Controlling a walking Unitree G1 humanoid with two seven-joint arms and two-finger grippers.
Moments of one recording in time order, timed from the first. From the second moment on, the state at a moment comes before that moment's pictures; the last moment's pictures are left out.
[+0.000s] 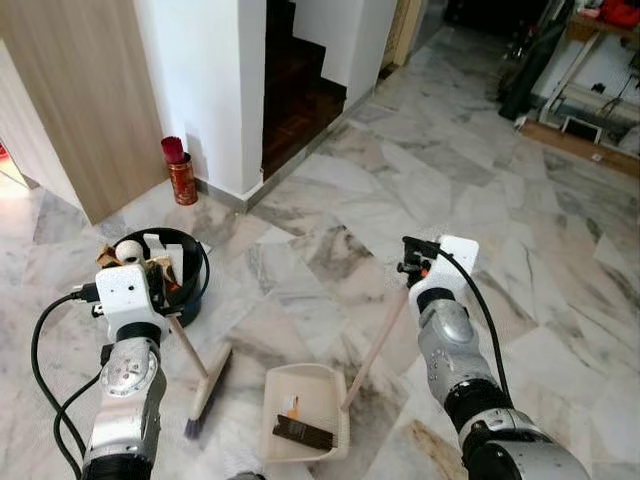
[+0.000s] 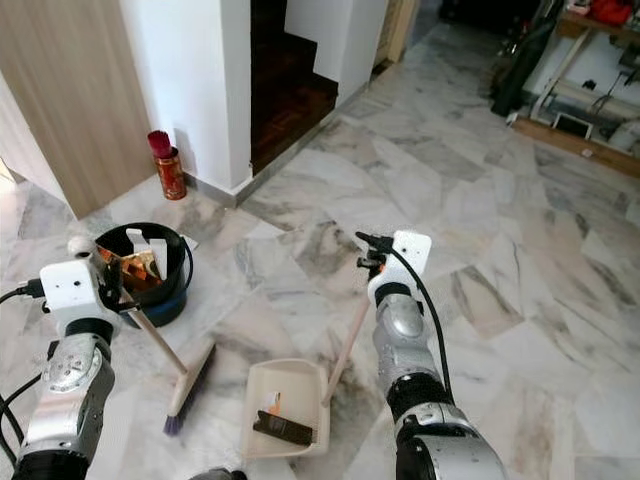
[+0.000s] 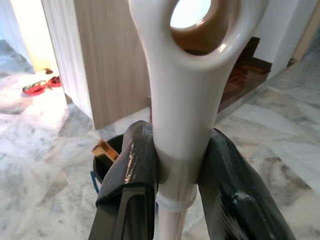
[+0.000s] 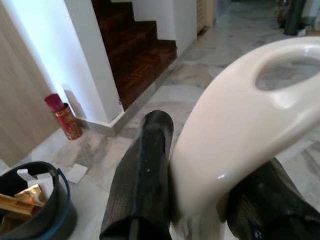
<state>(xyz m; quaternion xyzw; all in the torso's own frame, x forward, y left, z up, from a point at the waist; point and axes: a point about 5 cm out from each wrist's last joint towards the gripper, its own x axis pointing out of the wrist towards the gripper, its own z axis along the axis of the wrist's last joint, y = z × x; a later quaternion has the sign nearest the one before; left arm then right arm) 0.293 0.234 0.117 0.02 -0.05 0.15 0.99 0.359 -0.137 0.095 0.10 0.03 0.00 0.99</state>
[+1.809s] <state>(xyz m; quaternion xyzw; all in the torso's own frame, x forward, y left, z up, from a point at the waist) 0.298 0.220 0.115 0.01 -0.04 0.12 0.99 0.357 -0.143 0.089 0.12 0.04 -0.03 0.99</state>
